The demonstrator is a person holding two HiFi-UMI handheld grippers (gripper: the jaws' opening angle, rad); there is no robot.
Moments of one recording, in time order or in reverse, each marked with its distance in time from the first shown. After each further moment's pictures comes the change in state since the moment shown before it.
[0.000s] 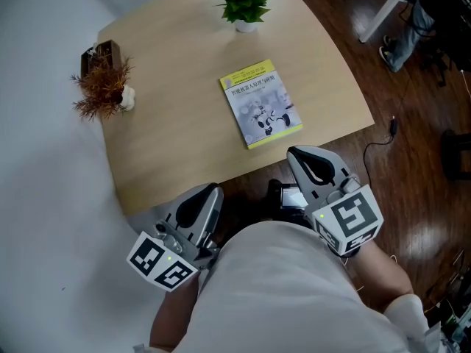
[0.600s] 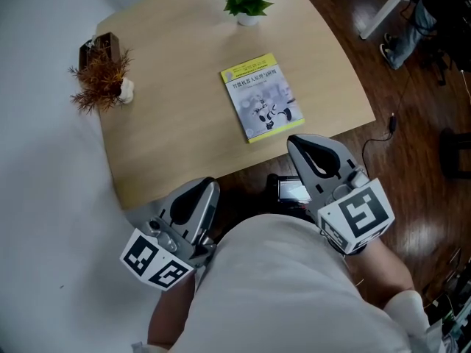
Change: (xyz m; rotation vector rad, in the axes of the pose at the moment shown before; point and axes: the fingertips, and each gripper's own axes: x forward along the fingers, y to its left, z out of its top) left arm -0.007 0.002 0.015 0.013 -0.022 -0.001; right arm 0.001 0.007 0.033 -0.035 -0.047 0.023
